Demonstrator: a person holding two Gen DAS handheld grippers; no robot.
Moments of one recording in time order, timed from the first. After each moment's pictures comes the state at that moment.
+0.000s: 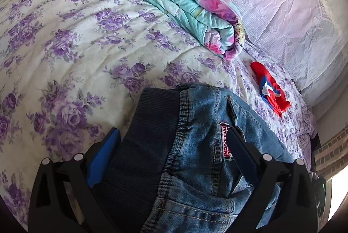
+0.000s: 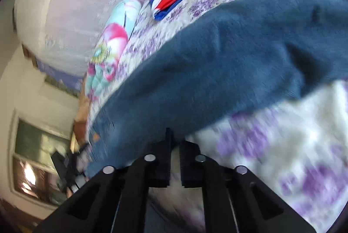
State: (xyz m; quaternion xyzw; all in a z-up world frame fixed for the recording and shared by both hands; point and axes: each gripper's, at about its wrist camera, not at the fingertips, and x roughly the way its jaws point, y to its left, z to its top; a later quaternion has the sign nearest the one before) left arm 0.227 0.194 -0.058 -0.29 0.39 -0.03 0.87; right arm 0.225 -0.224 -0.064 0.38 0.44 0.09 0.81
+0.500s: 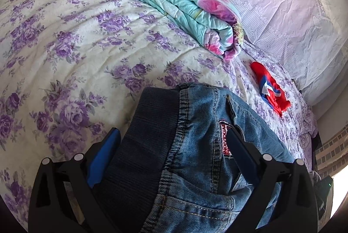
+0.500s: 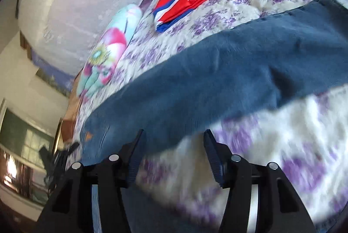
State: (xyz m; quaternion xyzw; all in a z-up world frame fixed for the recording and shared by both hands) left arm 0.223 0.193 -0.057 -0.28 0.39 -0.03 0.88; right arm 0.229 -0.220 -0.050 0.35 0.41 0.05 0.84
